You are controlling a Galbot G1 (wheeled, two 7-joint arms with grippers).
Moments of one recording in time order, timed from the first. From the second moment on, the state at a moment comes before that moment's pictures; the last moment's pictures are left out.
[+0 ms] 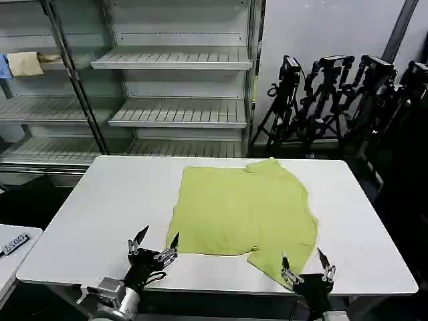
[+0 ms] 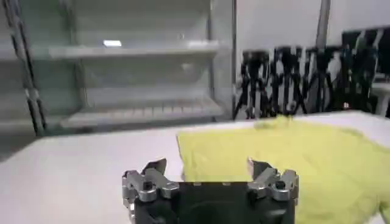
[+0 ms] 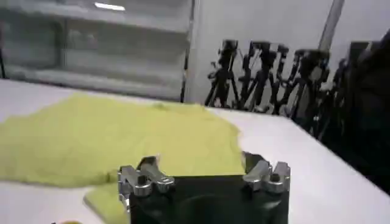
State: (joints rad) left arm 1.54 -1.19 -0.39 -2.27 -0.26 0.38 -0.13; right arm -1.78 1.39 0.44 2.31 -0.01 -0.29 0.19
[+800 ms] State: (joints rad) left arm 1.36 -1.15 -0.27 -2.08 -0.34 0.56 -0.21; right arm -1.78 1.41 0.38 2.23 0.02 -0.33 0.21
